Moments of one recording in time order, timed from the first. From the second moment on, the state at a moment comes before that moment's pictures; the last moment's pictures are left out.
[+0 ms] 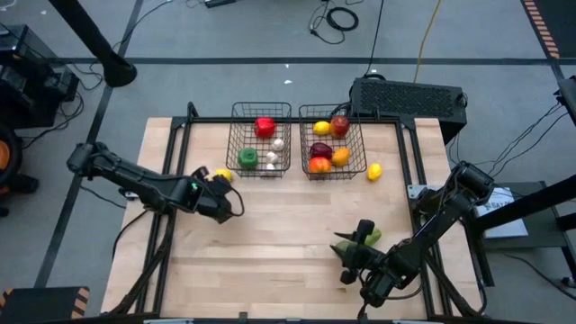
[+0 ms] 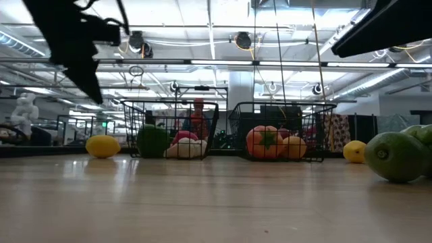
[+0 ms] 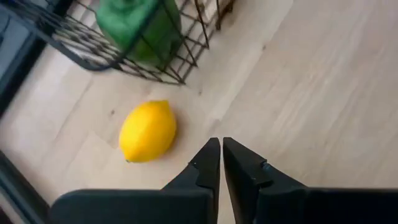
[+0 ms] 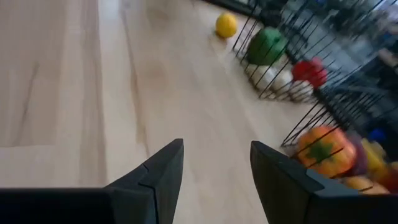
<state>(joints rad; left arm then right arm) -0.29 1.19 0.79 -0.94 -0.54 -0.74 0.83 1.67 1.03 -0.60 1.07 0.76</state>
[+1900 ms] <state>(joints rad) -0.04 1.06 0.55 -0.71 -0.53 -0.58 0.85 1.67 1.03 -0.60 0.91 0.77</state>
